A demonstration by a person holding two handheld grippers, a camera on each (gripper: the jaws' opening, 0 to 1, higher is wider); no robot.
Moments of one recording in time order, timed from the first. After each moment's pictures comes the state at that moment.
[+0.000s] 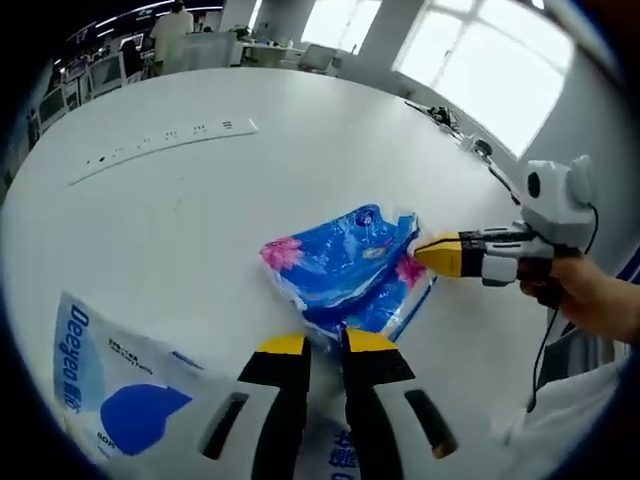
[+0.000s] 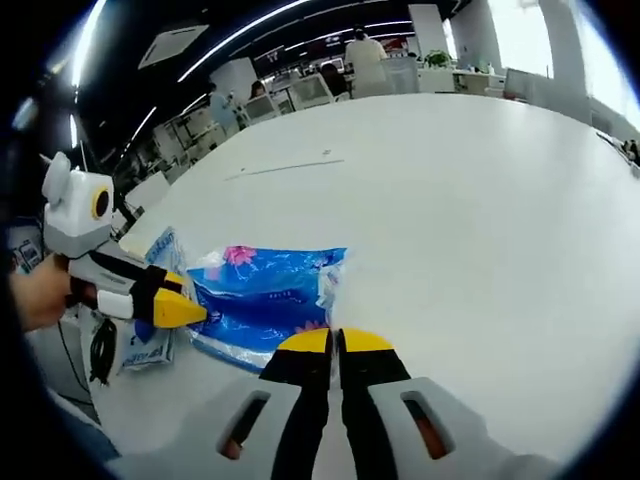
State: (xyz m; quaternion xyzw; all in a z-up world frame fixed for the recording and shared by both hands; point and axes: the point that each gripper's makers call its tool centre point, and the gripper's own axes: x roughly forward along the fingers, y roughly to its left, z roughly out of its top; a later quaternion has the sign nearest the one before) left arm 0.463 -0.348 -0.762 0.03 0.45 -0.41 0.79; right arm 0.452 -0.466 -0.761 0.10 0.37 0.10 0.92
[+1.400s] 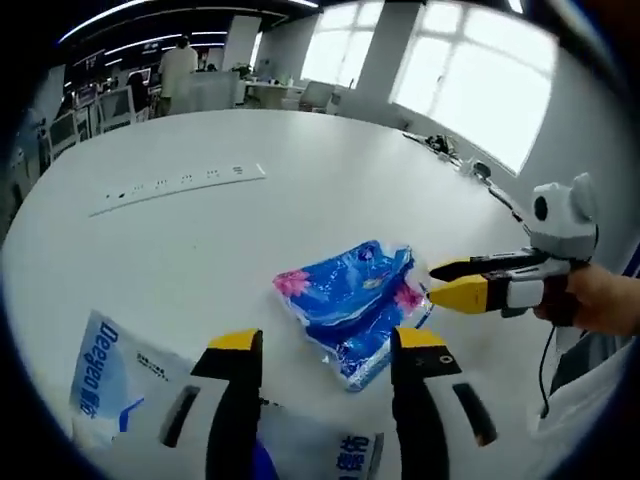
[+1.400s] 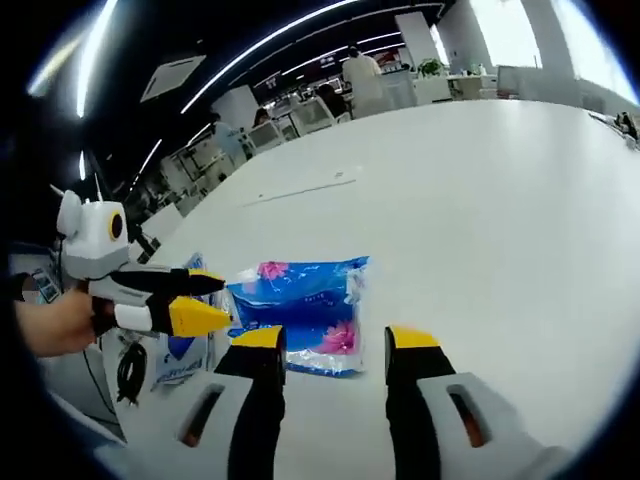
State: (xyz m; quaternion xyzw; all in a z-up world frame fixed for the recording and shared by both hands) left arm 0.471 -0.341 -0.727 0.01 0.35 -0.40 0.84; right arm 0.431 -0.457 -0.729 0.17 0.32 0.11 0.93
